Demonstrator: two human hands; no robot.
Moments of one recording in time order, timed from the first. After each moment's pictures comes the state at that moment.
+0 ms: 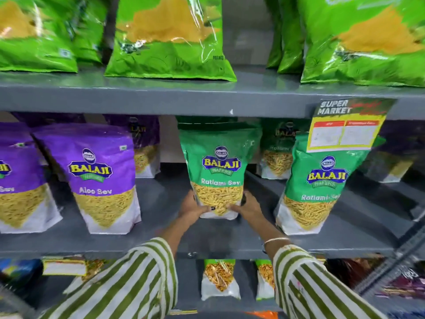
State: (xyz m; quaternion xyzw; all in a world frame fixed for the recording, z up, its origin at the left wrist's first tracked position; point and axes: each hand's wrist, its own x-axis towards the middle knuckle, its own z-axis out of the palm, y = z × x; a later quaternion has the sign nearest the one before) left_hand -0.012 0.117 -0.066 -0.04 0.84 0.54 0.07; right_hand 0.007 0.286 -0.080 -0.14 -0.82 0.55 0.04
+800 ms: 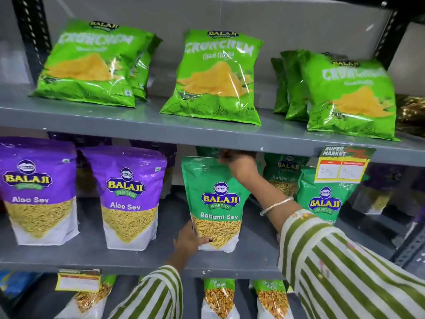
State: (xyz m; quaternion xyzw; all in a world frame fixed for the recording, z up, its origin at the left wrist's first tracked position) left_hand 0.018 0.060 -0.070 -0.01 0.86 0.50 0.08; right_hand 0.002 0.186 0.129 -0.05 -0.95 0.28 0.13
